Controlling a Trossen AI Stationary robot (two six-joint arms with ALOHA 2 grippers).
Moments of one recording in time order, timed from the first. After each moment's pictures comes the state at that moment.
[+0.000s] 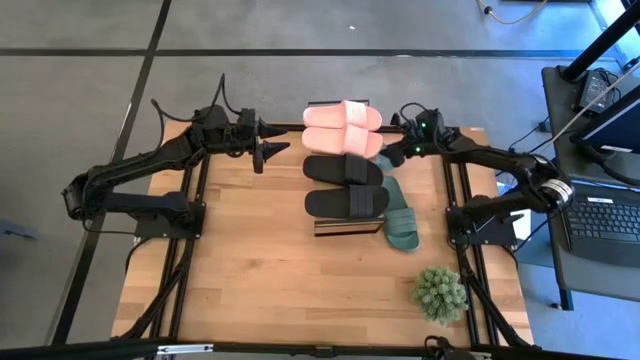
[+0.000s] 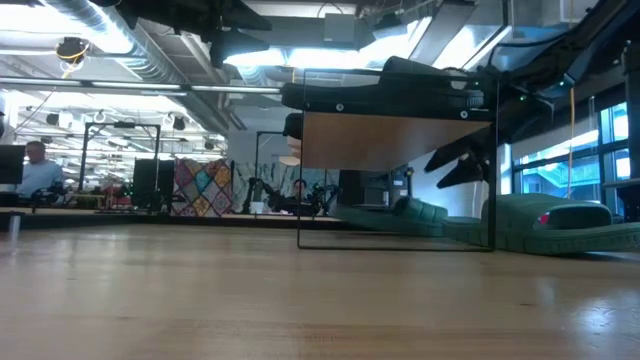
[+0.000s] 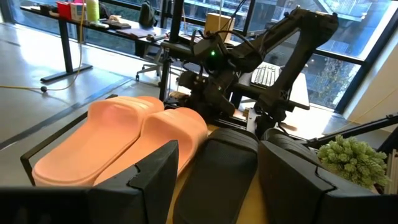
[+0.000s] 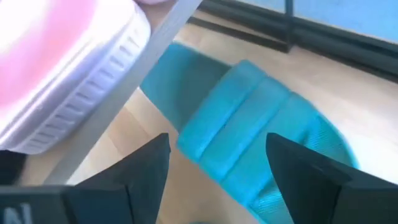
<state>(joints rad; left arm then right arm) 0.55 1.00 0.82 0.04 0.30 -0.16 -0.92 1.30 0.60 -0.01 -0.44 0.23</state>
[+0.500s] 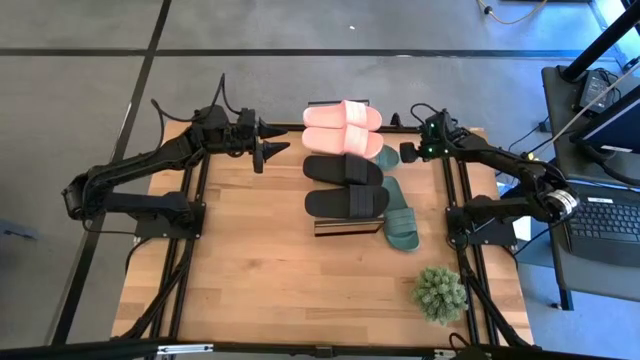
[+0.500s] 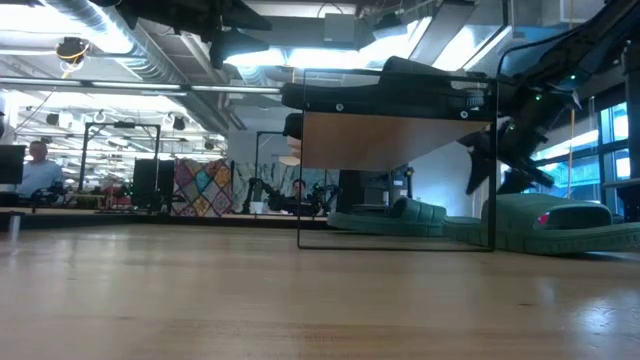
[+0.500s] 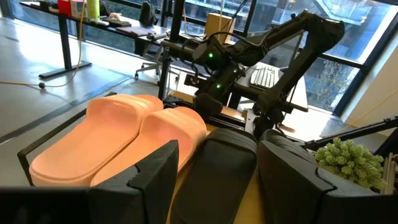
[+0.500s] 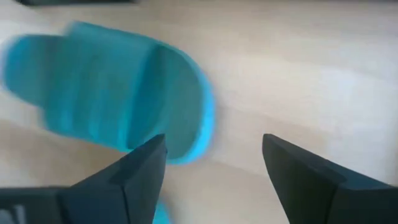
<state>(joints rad) 0.55 1.00 0.82 0.04 0.30 -0.18 -1.03 1.22 0.60 -0.35 -0.21 0.40</state>
